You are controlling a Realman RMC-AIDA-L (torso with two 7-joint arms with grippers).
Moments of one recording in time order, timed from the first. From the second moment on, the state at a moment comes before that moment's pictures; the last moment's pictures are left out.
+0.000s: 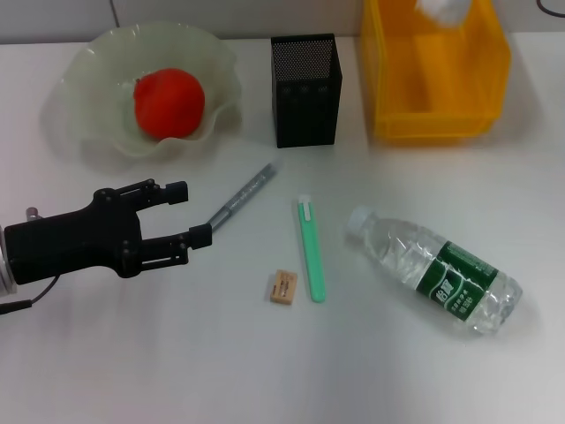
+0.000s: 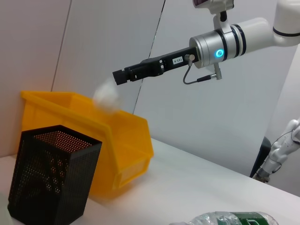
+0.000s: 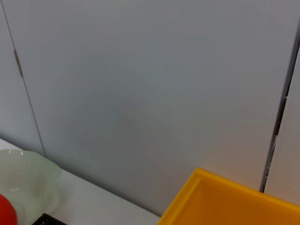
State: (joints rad) left arm -0.40 -2.00 0.85 0.49 1.73 1.63 -1.22; right arm 0.81 2.00 -0.82 -0.92 -2.32 -1.03 2.09
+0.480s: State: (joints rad) left arm -0.40 -2.00 0.85 0.49 1.74 1.63 -1.22; right arm 0.77 2.00 -0.80 -0.92 -2.10 -1.04 2.00
